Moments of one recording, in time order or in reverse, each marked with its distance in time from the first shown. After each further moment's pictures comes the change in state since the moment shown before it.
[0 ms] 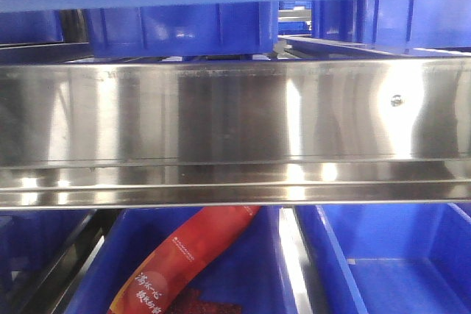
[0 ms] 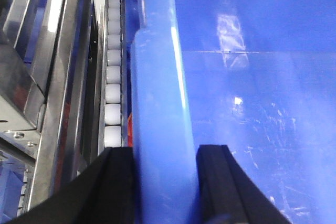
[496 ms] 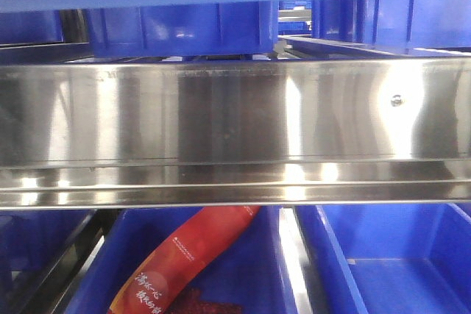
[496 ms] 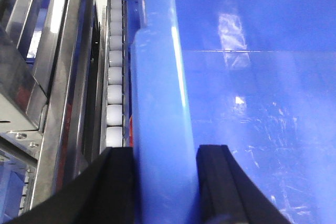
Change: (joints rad) left arm 0.000 0.000 0.000 0.002 0.000 0.000; right arm 0.000 0.000 0.000 0.009 -0.013 0.002
